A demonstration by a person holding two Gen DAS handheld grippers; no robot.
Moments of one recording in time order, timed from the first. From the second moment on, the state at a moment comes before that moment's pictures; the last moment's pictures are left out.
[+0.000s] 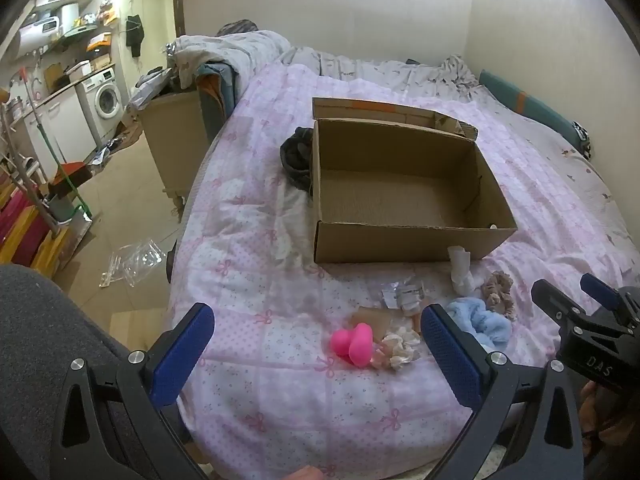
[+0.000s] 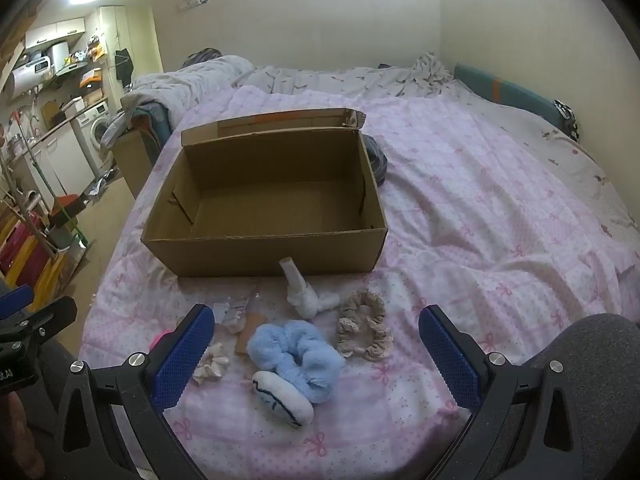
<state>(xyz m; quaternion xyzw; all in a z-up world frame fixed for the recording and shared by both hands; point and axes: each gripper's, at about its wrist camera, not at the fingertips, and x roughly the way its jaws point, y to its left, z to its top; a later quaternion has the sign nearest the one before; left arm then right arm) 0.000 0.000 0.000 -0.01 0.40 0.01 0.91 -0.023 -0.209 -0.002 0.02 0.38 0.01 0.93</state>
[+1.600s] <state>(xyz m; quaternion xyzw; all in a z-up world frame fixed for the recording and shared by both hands) -0.001 0.003 0.001 -0.02 0.41 0.01 0.91 -0.023 -0.207 -0.002 0.01 0.38 0.01 0.93</state>
